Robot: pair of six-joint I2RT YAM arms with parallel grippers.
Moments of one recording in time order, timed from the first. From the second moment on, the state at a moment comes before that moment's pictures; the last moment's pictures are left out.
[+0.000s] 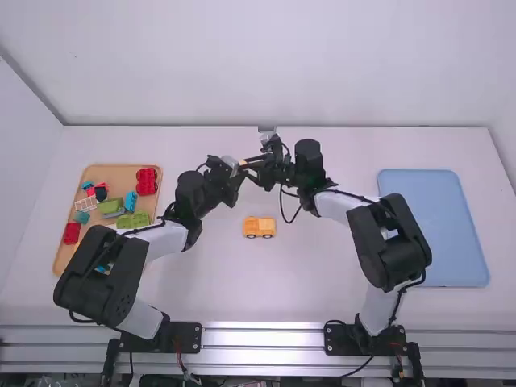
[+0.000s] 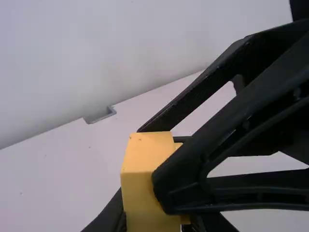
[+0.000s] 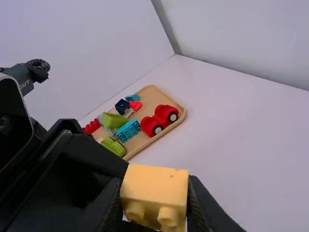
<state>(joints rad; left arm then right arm) -0.27 1.60 0.60 0.78 0.33 0.07 0.43 1.91 1.02 0.64 -0.84 0.26</state>
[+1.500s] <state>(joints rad) 0.21 0.99 0.60 0.00 0.38 0.02 0.63 1.84 1.40 -0.58 -0.41 -0.50</state>
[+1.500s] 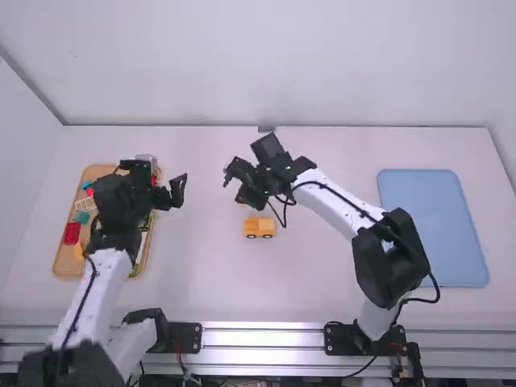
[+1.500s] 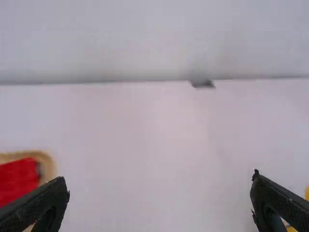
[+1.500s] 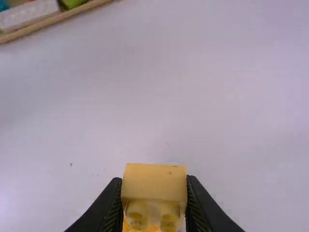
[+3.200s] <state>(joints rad) 0.20 0.45 0.56 -0.36 -0.04 -0.08 0.88 2.39 1.99 -1.07 -0.15 -0.79</state>
